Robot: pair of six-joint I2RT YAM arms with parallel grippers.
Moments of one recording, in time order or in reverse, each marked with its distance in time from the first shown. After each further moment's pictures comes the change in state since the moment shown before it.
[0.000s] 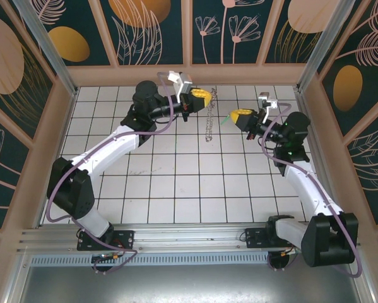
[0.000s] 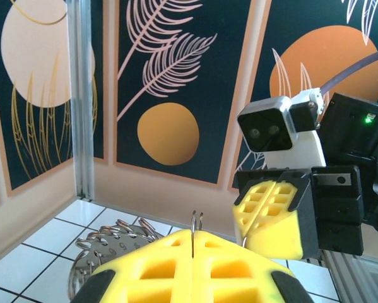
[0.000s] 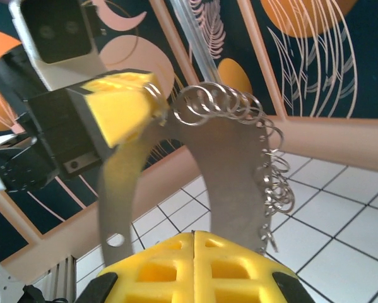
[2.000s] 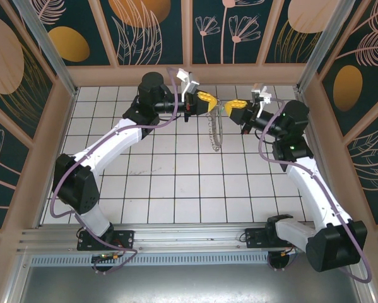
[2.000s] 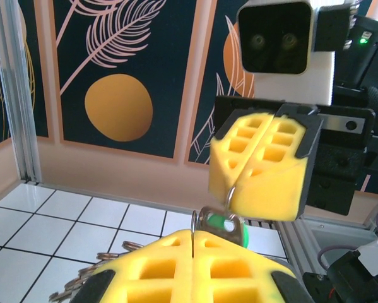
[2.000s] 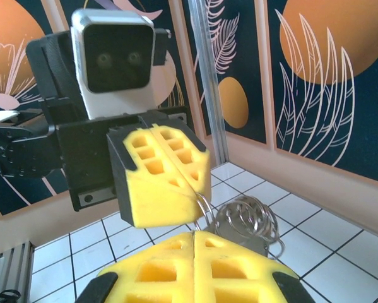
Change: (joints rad) left arm -0.003 0.057 0.133 -0.189 0.175 0.045; right arm 0.113 -0.016 0.197 -0.282 0.121 -0.287
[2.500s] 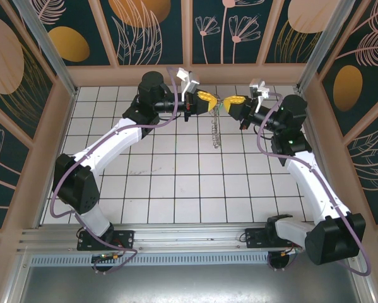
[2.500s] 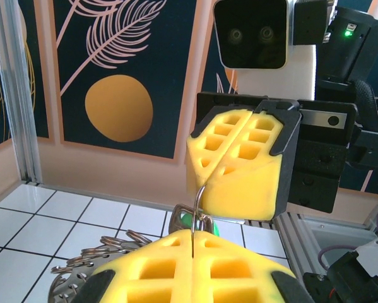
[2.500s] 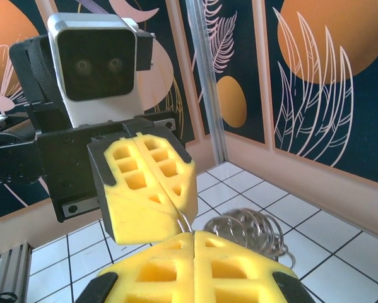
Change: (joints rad) left arm 0.000 0.002 0.008 -0.010 0.000 0.003; right arm 0.008 0.054 0.059 -0.013 -0.001 -0.005
